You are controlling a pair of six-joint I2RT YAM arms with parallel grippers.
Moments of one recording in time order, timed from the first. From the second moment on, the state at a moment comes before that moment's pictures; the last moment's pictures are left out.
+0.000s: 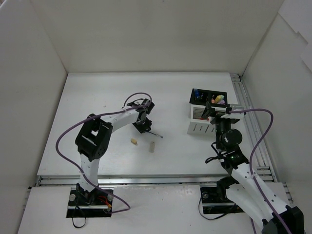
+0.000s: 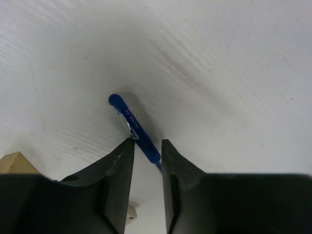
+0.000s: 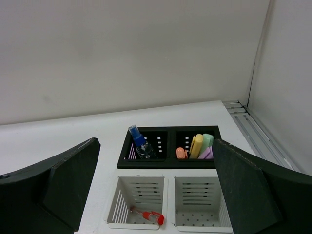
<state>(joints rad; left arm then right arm) -0.61 1.99 1.43 -0.72 -0.19 -1.32 0.37 0.71 0.38 0.57 0.45 0.00</state>
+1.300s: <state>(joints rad) -0.79 1.83 1.59 0.21 0.28 -0.20 0.38 0.41 0.68 -0.17 0.76 0.39</state>
